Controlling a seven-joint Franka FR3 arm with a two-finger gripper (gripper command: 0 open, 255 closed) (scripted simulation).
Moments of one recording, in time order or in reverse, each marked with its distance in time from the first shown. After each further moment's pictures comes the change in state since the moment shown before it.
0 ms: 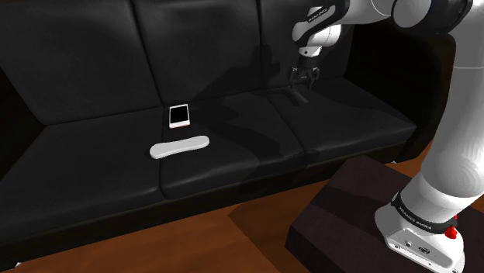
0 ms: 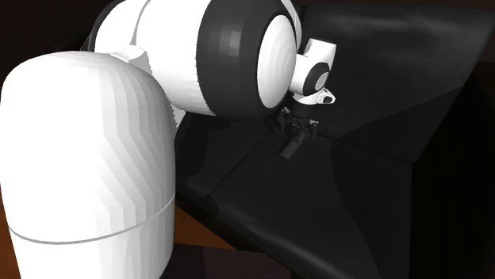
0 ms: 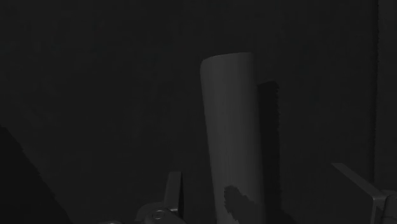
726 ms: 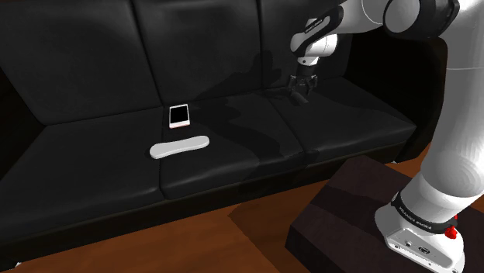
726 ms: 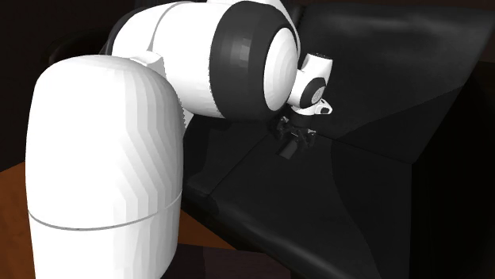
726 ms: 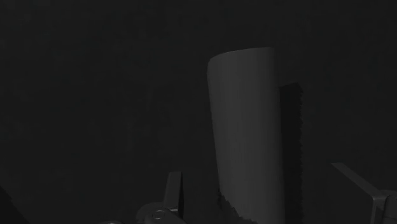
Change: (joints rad) arm -0.004 0.051 0.007 -0.027 0.019 0.076 -0.011
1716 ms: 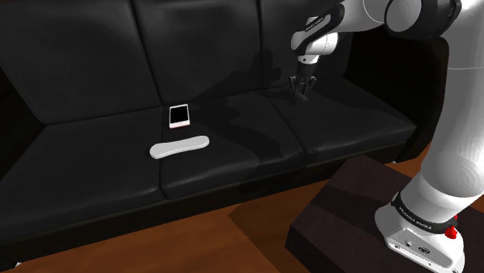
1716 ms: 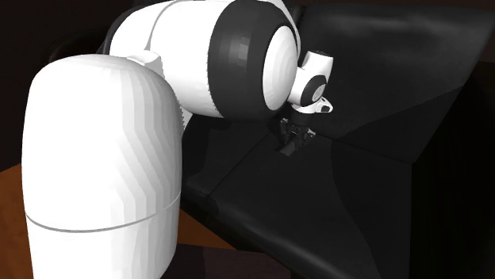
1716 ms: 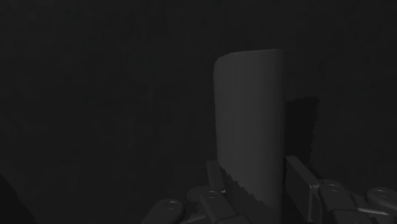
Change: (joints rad) arm 0.001 -0.008 -0.002 0.005 -0.003 -0.012 0.003
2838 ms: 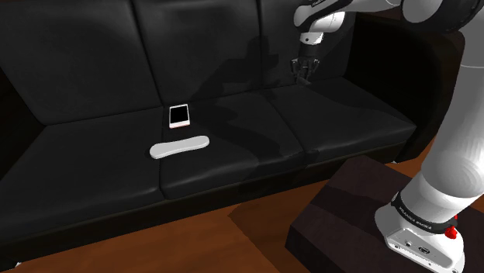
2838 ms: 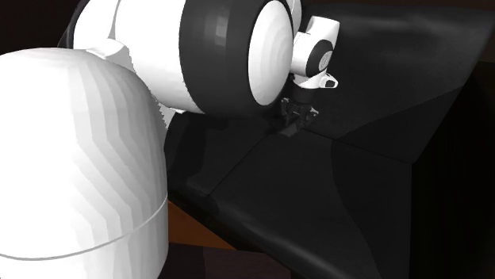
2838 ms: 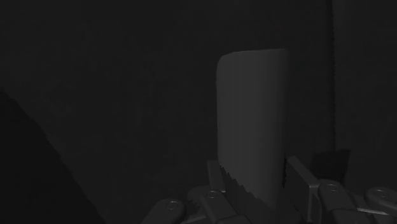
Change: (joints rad) arm 0.013 -0.096 -0.010 0.081 -0.034 -0.173 0.042
